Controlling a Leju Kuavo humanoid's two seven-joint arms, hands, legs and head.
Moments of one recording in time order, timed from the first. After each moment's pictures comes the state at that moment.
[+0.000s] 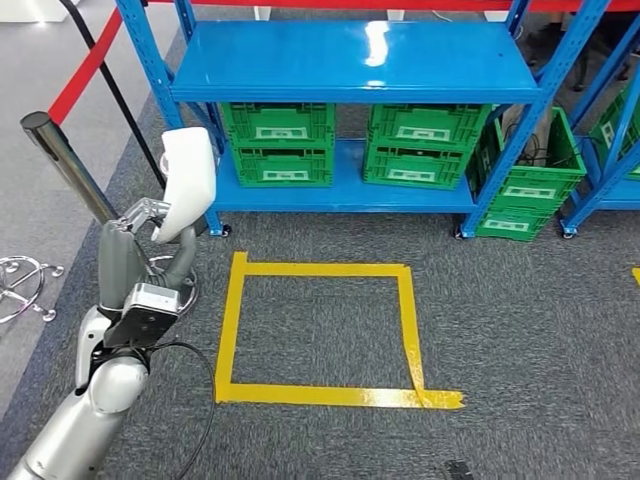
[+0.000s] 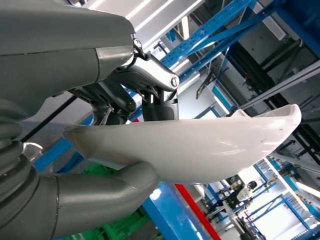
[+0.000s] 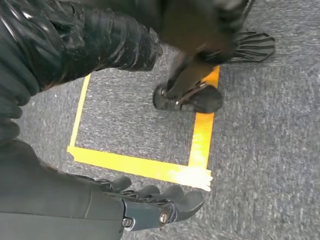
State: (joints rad) left arm -0.26 0.12 -0.46 -1.68 -0.57 0.44 -0.17; right arm -0.05 0.04 -0.47 -0.23 0.54 -0.11 -0.13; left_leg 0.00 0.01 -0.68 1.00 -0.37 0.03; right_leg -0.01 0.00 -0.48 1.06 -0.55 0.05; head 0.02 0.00
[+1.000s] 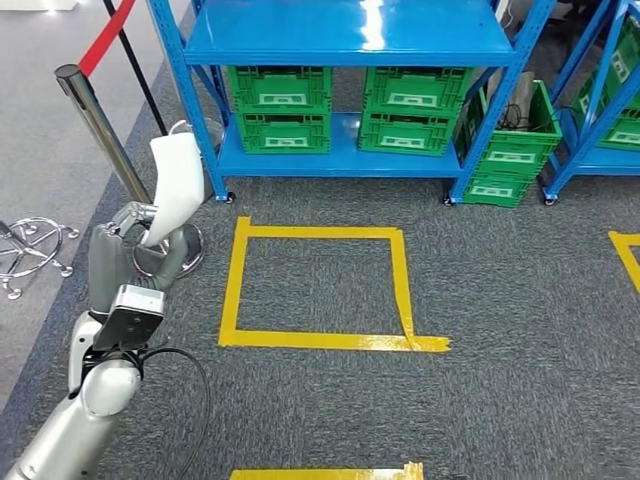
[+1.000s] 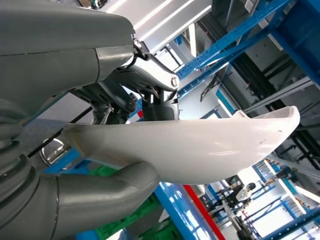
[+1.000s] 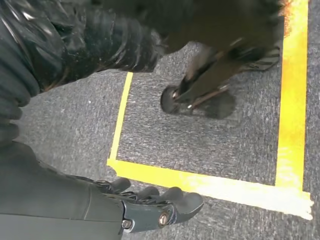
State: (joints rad) left arm -0.24 0.13 -0.44 -1.69 -0.52 0.45 -0.18; right arm -0.02 0.04 -0.50 -0.22 0.55 -0.06 -0.15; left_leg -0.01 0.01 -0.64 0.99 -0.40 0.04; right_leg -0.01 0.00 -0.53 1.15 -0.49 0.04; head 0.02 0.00
